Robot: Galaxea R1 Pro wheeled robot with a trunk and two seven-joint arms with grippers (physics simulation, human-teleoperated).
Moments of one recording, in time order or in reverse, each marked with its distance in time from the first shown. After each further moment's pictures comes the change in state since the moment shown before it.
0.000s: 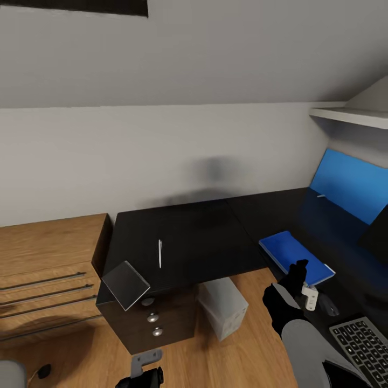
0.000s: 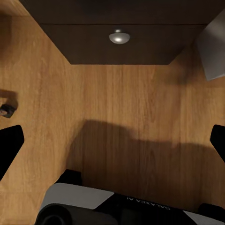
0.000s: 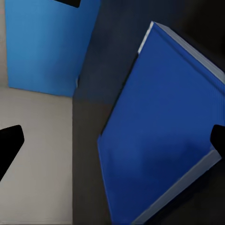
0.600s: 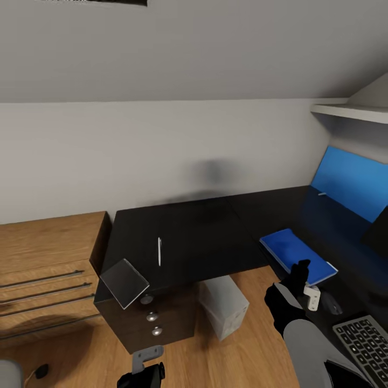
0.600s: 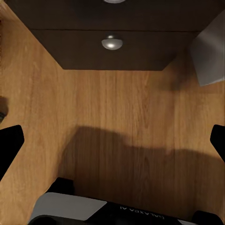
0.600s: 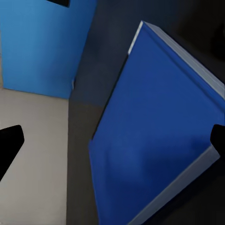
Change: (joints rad) left arm 0.000 0.001 0.000 -0.033 0.002 0.000 -0.006; right arm 0.000 -0.011 0.000 -0.002 0.005 0.000 -0.010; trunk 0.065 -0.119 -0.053
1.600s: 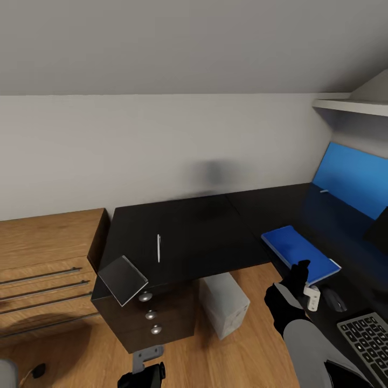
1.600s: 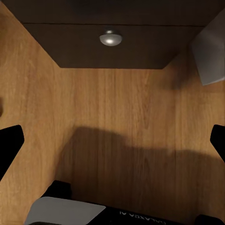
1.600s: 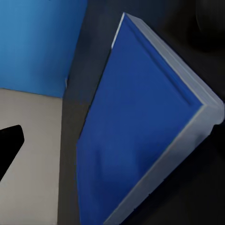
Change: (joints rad) left arm 0.000 -0.001 0.000 -0.001 0.001 0.002 -0.002; right arm 0.000 0.000 0.001 0.002 -0.002 0.000 -0.005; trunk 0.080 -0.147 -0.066
